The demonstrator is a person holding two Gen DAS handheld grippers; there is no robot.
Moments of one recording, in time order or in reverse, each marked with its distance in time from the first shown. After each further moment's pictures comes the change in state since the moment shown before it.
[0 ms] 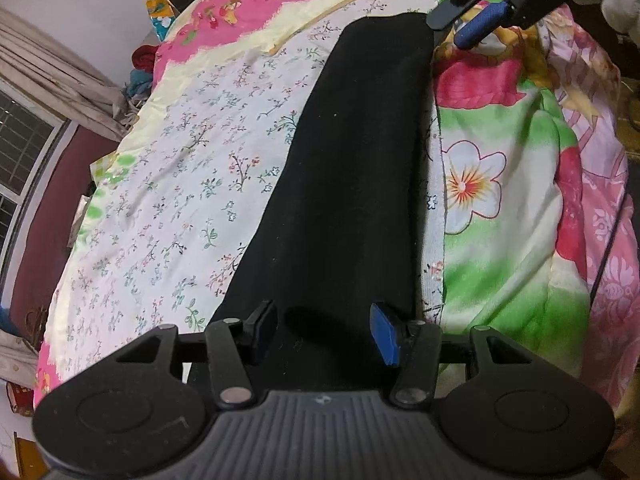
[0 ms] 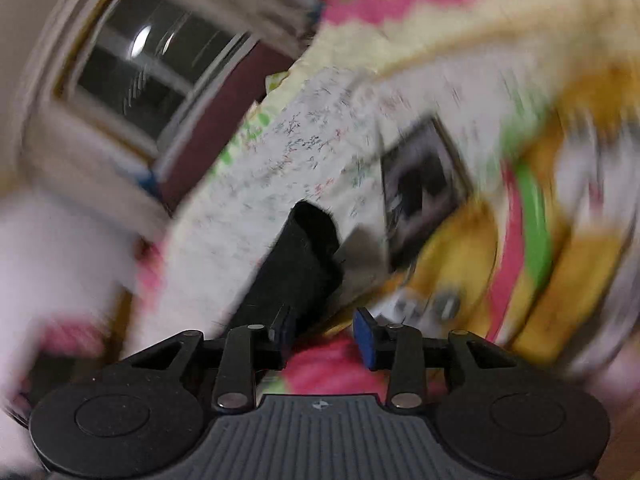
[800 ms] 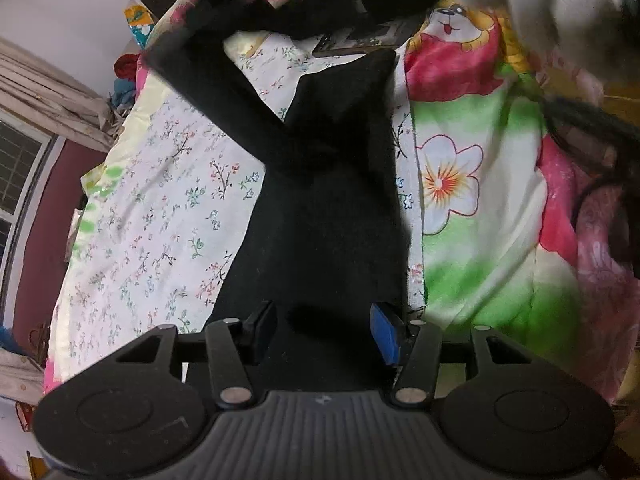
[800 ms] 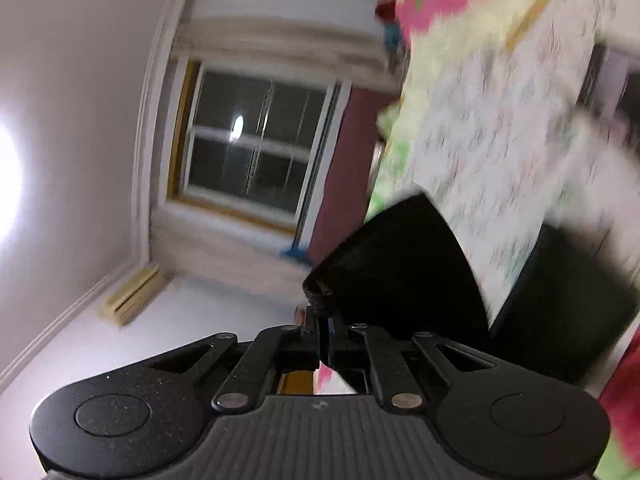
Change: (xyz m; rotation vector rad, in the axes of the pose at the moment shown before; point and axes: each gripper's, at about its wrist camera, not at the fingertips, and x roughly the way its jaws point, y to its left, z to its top) left arm -0.003 -0.011 0.005 0.069 0.014 -0.014; right arm 0.098 0.068 -0.027 0.271 -0.037 0.488
